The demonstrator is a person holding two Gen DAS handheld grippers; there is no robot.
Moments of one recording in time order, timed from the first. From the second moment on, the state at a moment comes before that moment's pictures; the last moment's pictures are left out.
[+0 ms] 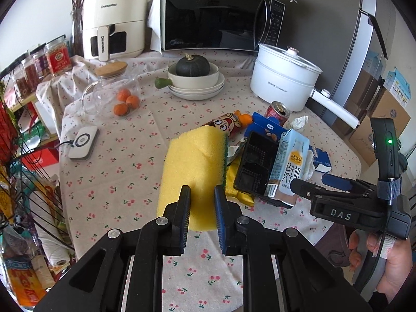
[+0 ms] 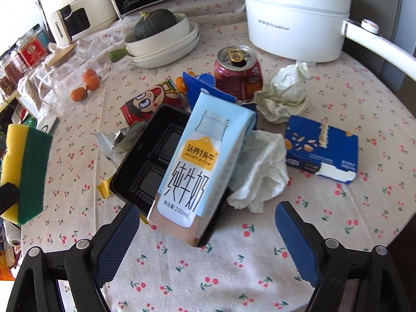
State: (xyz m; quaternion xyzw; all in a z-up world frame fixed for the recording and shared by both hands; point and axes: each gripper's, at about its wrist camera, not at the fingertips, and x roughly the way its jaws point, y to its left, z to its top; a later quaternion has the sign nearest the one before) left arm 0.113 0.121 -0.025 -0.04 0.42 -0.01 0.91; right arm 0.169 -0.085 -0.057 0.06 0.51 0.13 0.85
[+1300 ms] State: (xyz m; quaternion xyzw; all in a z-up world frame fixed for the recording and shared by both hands) left arm 0.106 0.050 -0.030 0.01 0.42 -0.06 0.90; right arm 0.145 -0.141 -0.010 0.09 0.46 0.13 0.87
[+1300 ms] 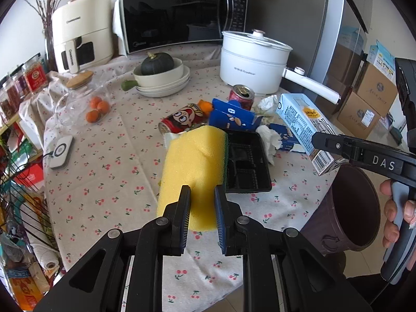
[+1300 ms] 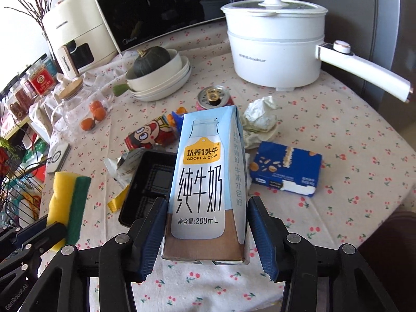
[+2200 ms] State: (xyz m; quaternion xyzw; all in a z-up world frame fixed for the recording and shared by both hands) left arm 0.077 -0.220 -0.078 0.14 0.43 -0.30 0.84; right arm 0.050 -0.390 -0.045 0.14 0.49 -0.02 0.86
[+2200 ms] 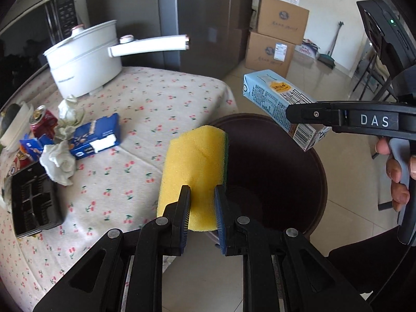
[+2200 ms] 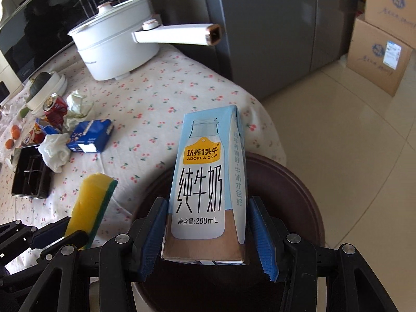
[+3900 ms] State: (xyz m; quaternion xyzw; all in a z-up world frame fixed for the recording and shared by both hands) left arm 0.103 -0.053 -0.056 0.05 0.46 -0.13 0.88; right arm 0.070 -0.328 -0.031 0.07 0.49 0.00 0.87
